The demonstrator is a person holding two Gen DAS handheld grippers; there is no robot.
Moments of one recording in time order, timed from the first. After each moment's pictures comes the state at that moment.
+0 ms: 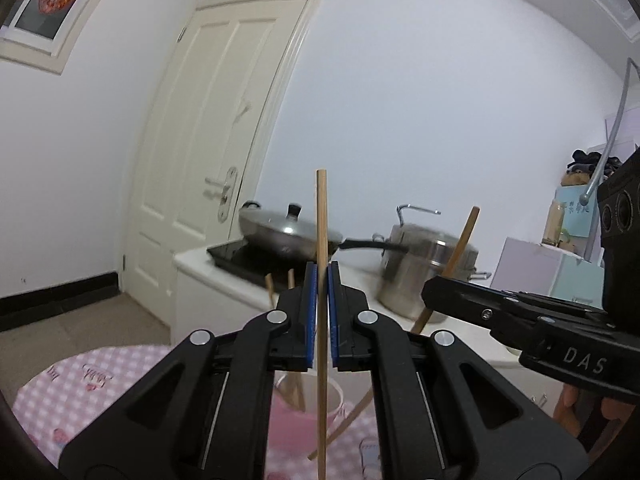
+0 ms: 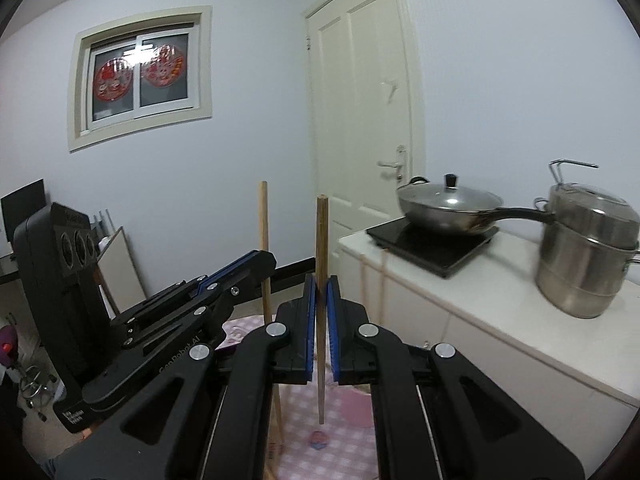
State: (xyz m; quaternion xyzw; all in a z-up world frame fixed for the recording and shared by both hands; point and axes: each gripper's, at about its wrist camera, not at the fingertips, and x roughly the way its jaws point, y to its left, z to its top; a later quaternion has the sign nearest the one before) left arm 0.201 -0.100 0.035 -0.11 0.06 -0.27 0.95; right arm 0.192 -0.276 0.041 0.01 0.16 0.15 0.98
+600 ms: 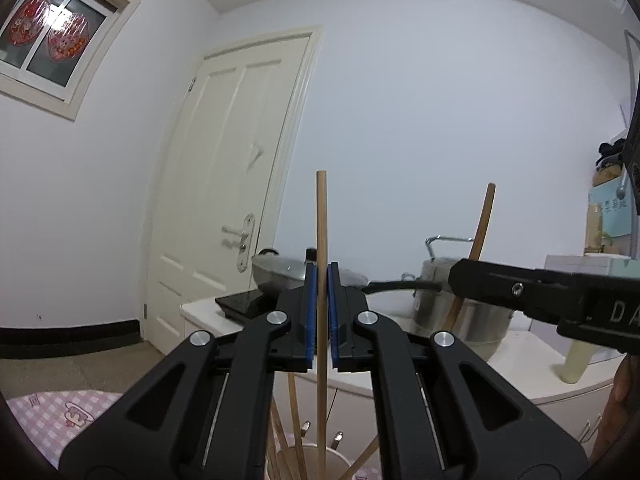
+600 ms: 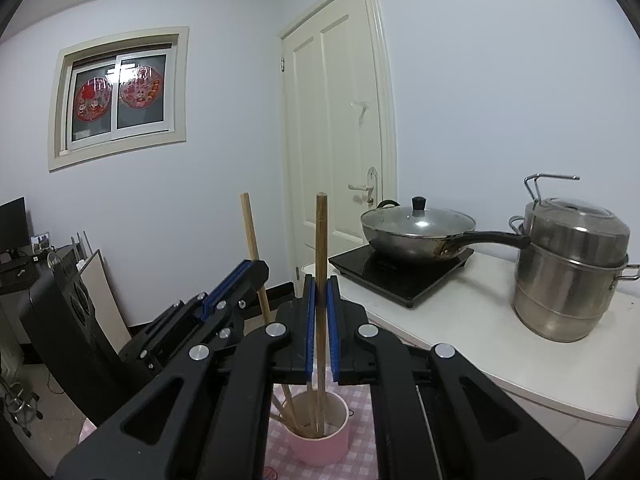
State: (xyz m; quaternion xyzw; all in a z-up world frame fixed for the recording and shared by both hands) left arm 0.239 -0.165 0.017 -0.09 -0.02 -0.21 0.97; right arm 0.233 -0.320 0.035 0.02 0.13 0.13 0.98
